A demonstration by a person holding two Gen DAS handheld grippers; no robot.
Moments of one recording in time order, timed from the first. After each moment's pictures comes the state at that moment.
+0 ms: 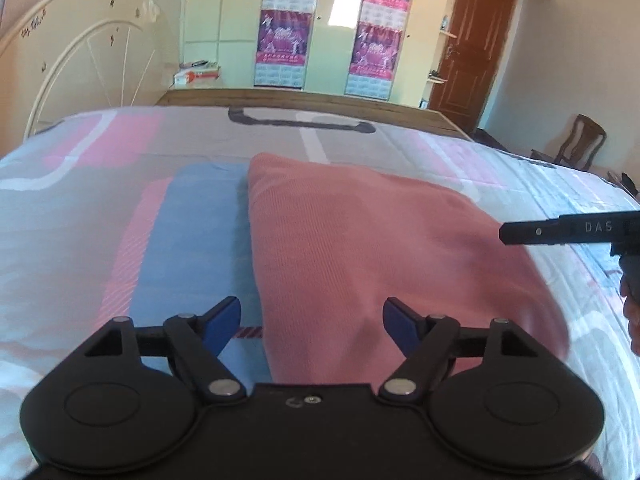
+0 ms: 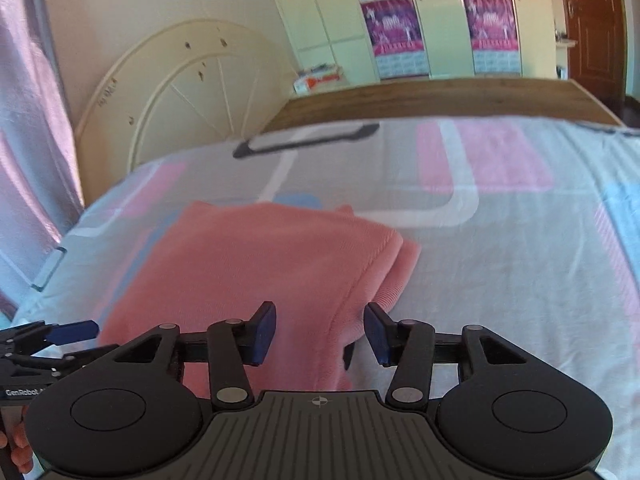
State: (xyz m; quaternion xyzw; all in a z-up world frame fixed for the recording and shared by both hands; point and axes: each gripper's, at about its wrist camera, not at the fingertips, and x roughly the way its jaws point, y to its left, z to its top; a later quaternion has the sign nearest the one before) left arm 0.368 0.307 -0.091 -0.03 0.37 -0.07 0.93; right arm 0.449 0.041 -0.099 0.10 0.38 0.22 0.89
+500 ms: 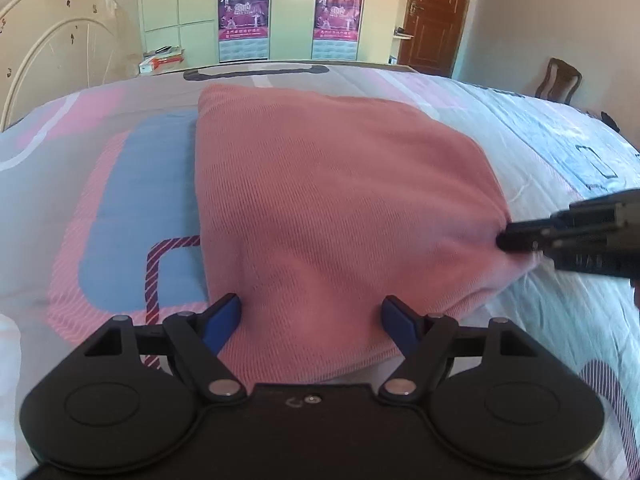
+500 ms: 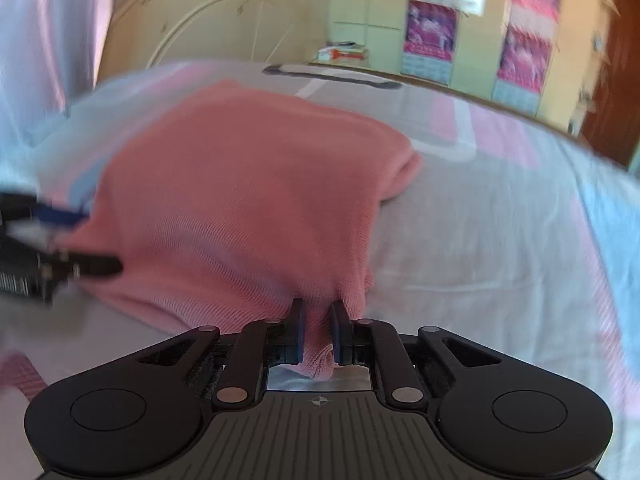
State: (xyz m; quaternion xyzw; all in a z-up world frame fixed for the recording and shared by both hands) left arm 0.338 0.278 -0.132 0.02 0.41 -0.11 0.90; right arm 0.375 0.059 -0.143 -0.04 0.40 0.22 0.89
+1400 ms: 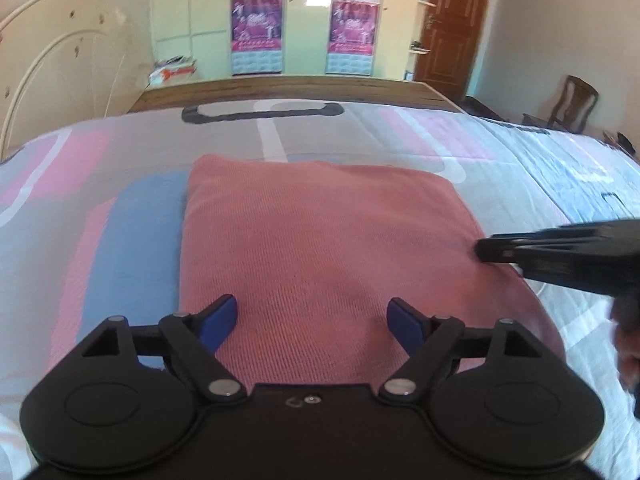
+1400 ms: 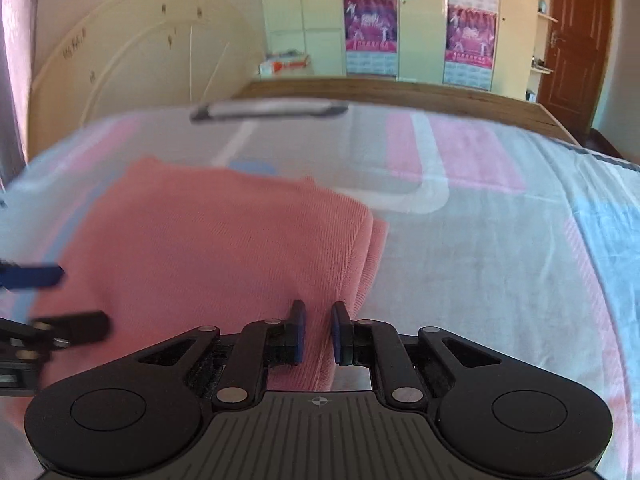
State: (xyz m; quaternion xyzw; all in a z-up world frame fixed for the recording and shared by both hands) left arm 0.412 0.264 -0.099 0.01 0.40 -0.08 0.91; right arm 0.471 0.067 -0.125 0.03 0.39 0.16 0.91
